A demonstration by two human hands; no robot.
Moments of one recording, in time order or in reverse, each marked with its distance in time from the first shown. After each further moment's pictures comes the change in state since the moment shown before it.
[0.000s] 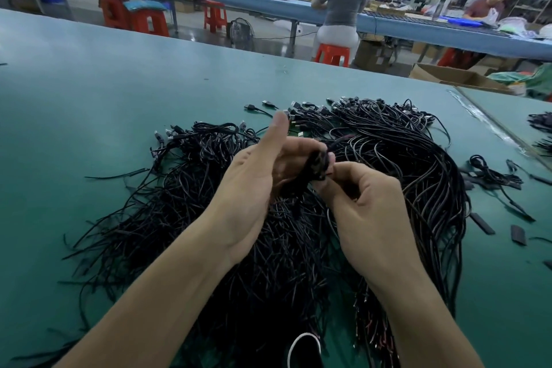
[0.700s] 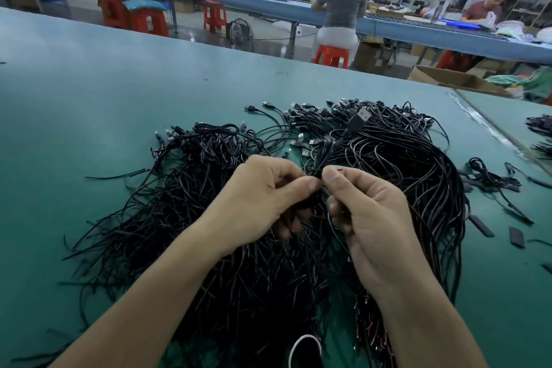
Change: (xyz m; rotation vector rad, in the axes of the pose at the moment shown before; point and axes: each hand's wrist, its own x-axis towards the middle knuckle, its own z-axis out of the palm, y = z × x) left_hand 0.009 -0.015 -0.020 0.435 -0.106 -0.010; right_hand 0.001 0.000 0.002 0.468 0.035 0.312
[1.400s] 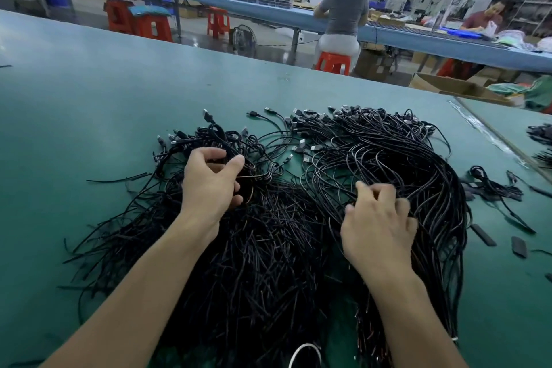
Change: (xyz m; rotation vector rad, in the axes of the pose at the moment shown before) left_hand 0.026 -0.047 -0.032 -0.259 0.714 -0.227; right_hand 0.027 0.030 -0.022 -1.488 0.181 0.000
